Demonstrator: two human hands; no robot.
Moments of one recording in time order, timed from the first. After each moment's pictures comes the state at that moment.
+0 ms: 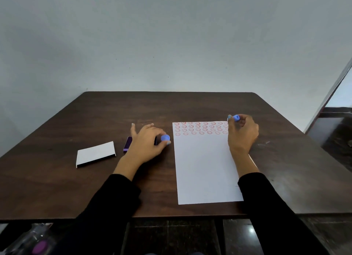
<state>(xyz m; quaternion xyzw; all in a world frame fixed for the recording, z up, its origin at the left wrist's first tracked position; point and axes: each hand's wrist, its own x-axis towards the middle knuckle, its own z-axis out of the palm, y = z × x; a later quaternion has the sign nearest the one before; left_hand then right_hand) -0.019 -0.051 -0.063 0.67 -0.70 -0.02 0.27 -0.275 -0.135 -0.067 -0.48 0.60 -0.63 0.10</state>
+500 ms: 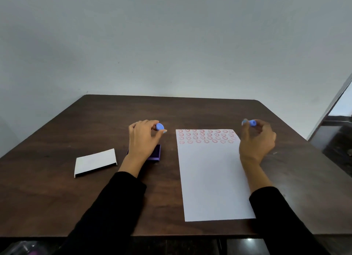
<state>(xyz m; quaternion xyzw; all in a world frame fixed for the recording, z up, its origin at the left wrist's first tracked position) -0.004 -0.088 -0.061 0.66 -0.61 0.07 0.43 -0.282 -0.137 -0.062 -0.44 0.57 -0.70 0.04</state>
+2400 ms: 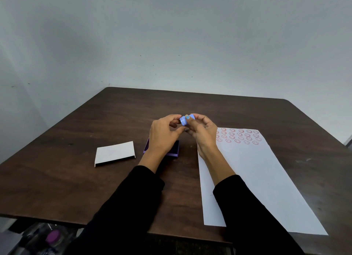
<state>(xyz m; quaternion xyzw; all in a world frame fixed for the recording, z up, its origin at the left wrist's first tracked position) -0.010 -0.079 -0.056 0.64 -0.57 -0.07 0.51 -0.118 -0.126 -0.059 -0.42 0.33 -0.58 0.62</state>
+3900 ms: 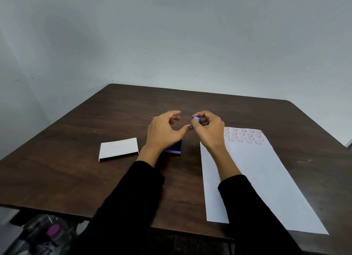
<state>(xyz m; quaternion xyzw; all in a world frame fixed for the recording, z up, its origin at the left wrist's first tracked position) 0.003 -0.073 -0.055 0.65 -0.59 -0.06 0.48 -0.132 -0.122 -0.053 -0.67 0.43 -0.52 0.31</state>
